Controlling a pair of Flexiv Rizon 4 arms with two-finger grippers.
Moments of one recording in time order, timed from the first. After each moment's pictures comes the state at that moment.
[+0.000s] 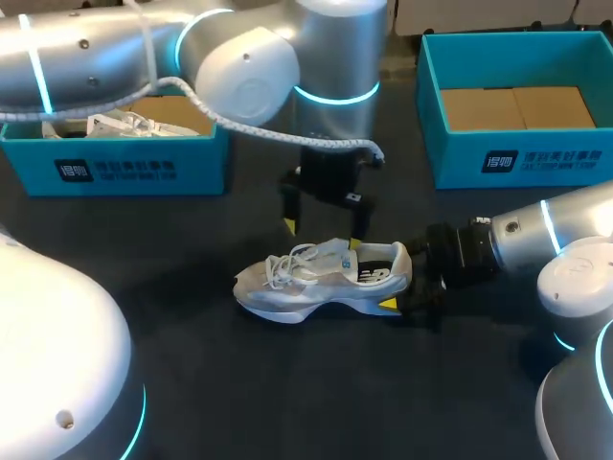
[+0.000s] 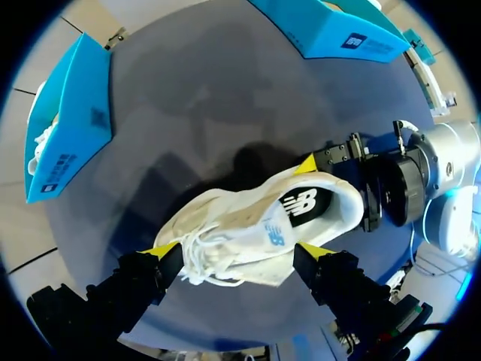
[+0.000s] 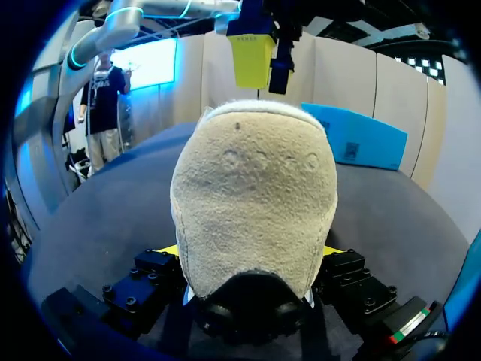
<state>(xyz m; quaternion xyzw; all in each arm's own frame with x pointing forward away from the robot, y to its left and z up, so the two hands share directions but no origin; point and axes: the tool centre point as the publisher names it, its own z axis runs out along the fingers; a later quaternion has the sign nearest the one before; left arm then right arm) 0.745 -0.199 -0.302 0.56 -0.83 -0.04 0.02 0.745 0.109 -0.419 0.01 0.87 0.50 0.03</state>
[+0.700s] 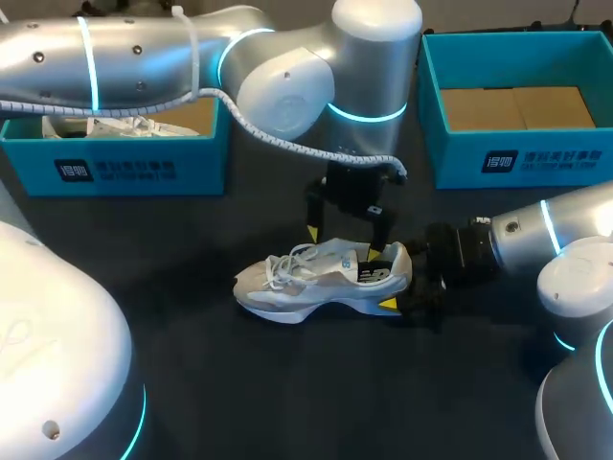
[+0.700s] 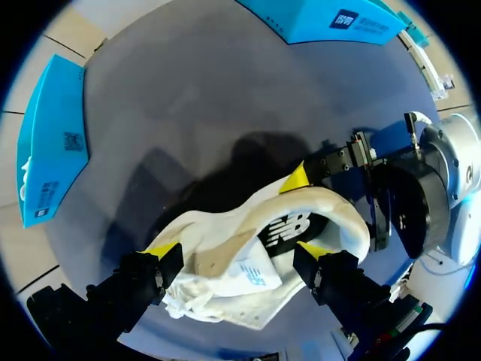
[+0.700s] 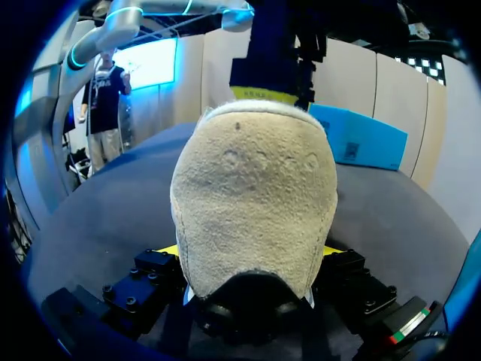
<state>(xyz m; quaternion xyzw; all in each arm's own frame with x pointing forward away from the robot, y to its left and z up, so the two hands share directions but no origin) 0.756 -0.227 -0.340 0.53 -0.85 -0.05 0.02 0.745 0.109 -0.419 0.01 0.87 0.50 0.03</state>
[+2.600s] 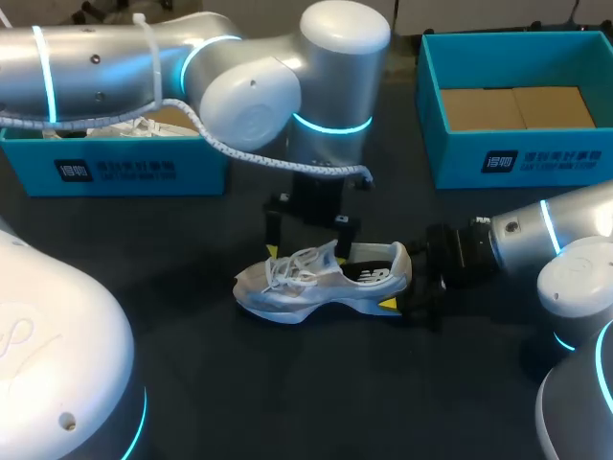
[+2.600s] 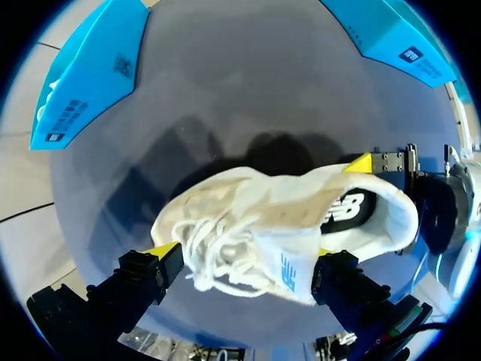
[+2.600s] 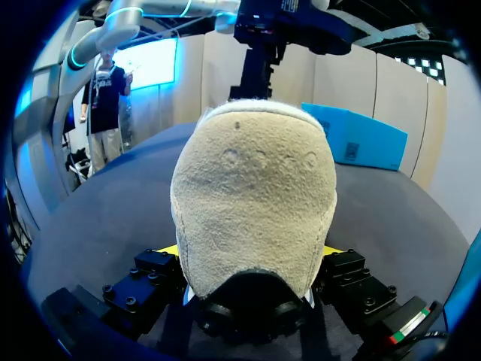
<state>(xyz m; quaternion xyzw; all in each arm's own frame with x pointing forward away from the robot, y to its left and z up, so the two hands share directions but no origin) 0.729 -0.166 -0.337 0.65 -0.76 -0.09 0.01 0.745 0.109 -0.418 0.01 0.87 0.50 0.03</state>
